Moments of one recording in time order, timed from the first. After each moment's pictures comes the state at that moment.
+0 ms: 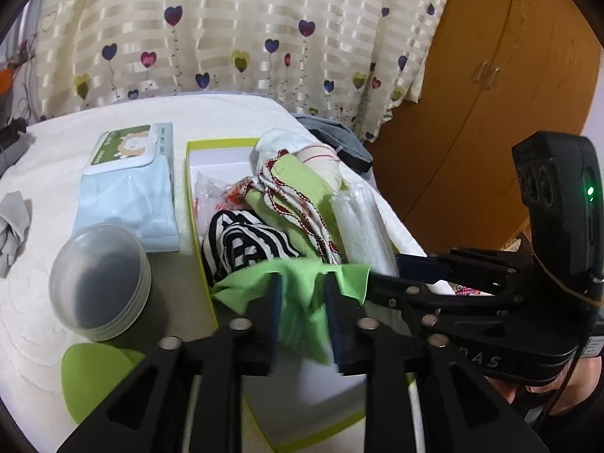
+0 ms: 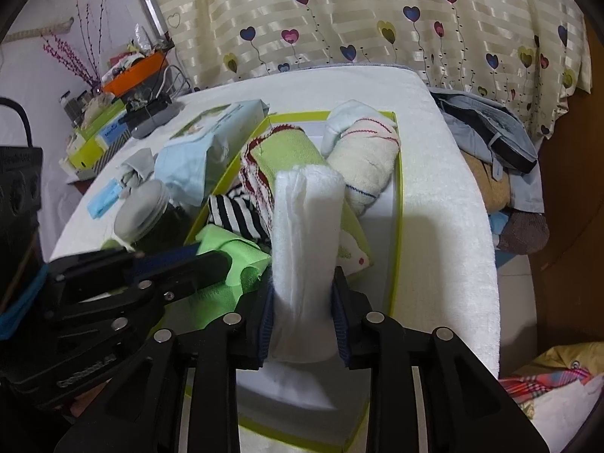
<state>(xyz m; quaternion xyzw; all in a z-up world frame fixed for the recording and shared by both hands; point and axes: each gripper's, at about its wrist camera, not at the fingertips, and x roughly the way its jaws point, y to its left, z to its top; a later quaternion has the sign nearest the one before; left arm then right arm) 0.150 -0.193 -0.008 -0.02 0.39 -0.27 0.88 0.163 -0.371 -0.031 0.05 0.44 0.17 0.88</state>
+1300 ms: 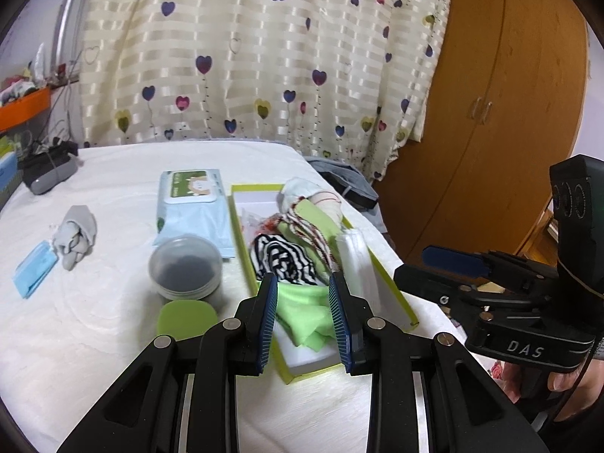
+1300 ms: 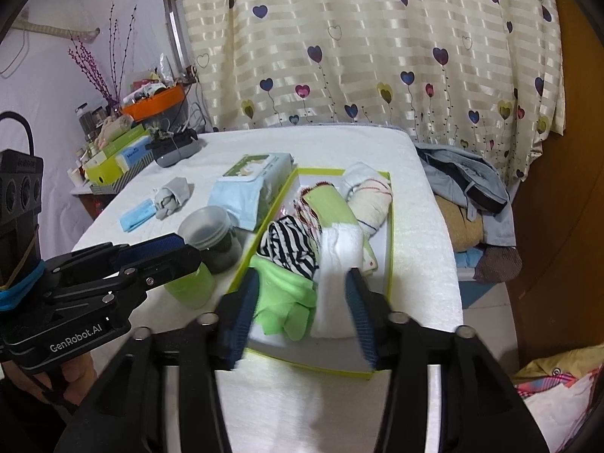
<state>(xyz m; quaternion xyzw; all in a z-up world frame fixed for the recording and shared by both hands) 0.085 -0.141 0.048 -0.03 0.33 -0.23 0.91 0.089 -0.357 0.034 0.03 0.35 0.15 0.92</state>
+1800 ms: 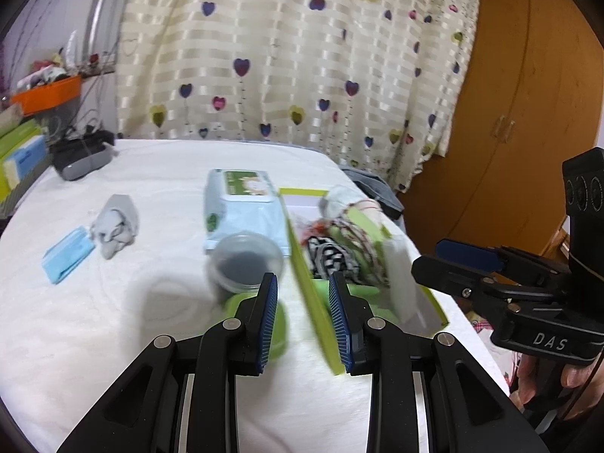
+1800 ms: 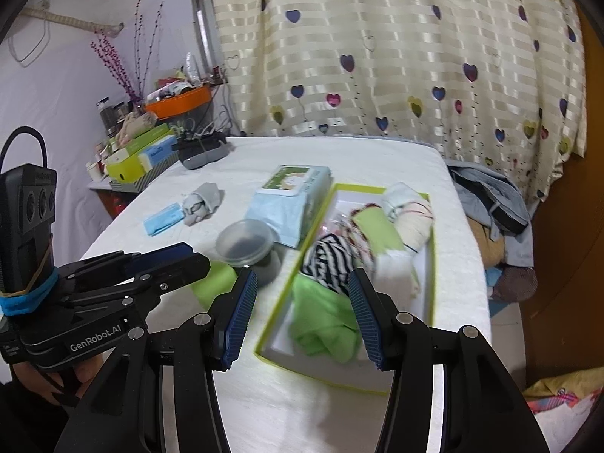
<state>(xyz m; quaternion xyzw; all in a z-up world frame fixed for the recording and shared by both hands) 0.089 -0.088 0.046 -0.06 0.32 -0.19 0.92 0.092 -0.318 0.047 0.02 0.33 0.20 0.92</state>
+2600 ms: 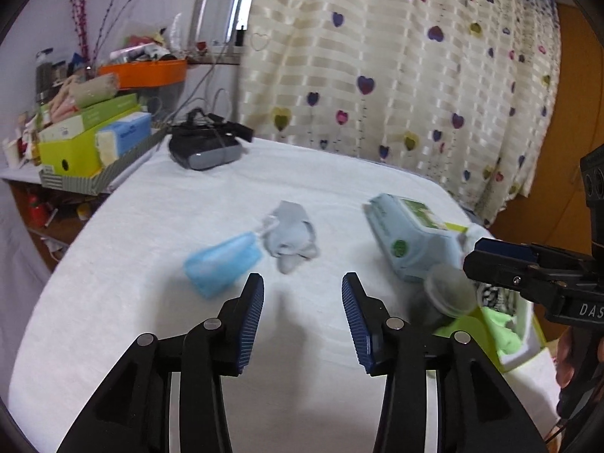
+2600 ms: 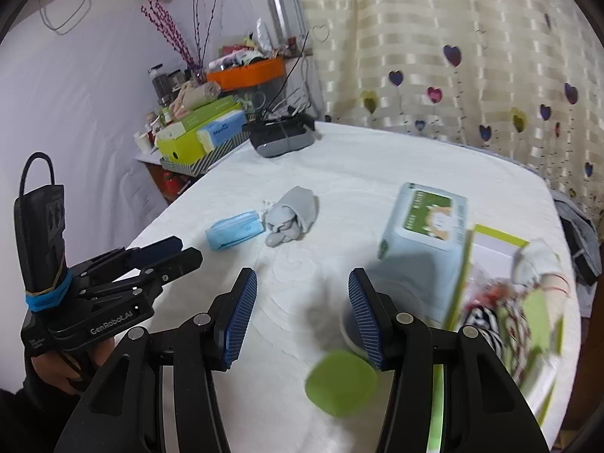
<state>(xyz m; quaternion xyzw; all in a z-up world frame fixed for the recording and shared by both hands) 0.131 0.079 0.032 -0.08 0.32 -0.04 0.94 0.162 -0.178 0.047 -0.01 0.36 0.31 0.88</state>
